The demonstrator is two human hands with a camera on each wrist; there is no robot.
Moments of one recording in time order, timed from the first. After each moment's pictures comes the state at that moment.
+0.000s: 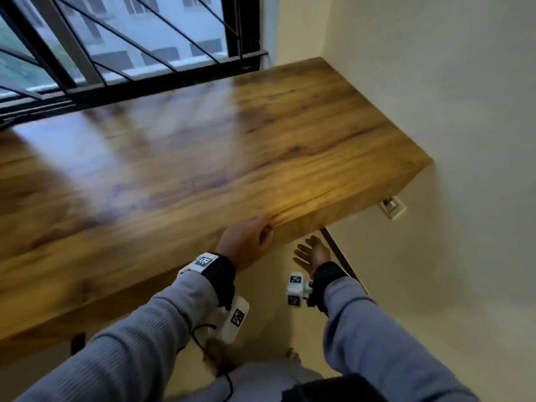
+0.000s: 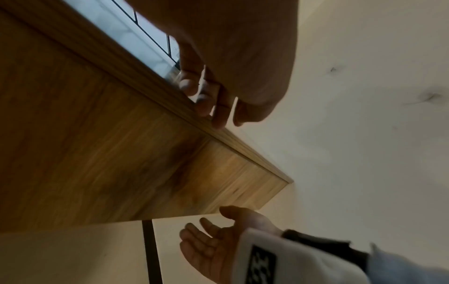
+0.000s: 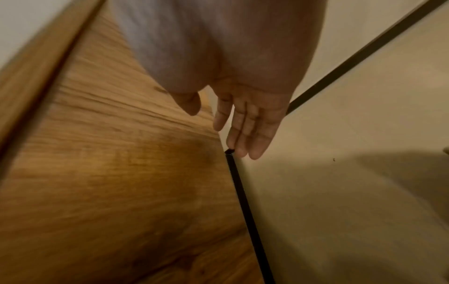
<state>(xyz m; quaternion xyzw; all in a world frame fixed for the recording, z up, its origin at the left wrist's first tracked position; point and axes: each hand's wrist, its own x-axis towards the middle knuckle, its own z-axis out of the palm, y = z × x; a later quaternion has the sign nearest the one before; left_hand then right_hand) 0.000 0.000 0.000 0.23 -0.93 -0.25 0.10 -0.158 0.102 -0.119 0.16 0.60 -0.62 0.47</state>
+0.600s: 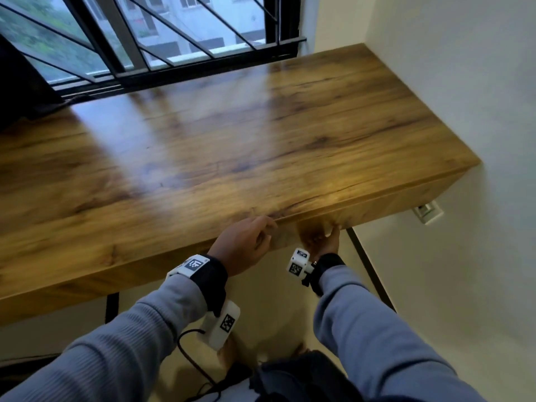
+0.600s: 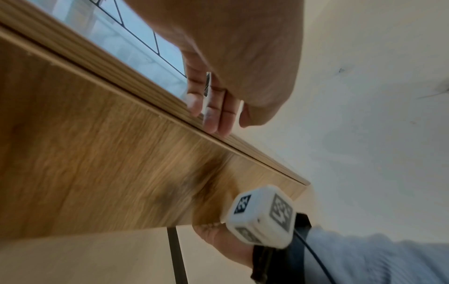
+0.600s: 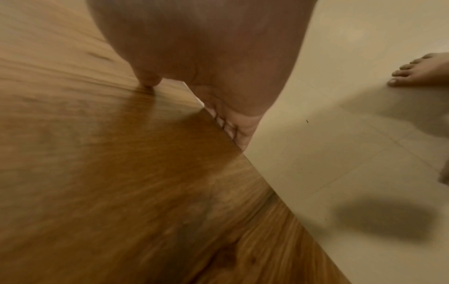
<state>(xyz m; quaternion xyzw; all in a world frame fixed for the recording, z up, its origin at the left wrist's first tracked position) 0.038 0.016 0.003 0.27 -0.93 -0.22 0.08 -0.158 0.076 -0.165 0.25 0.41 -0.73 0.49</state>
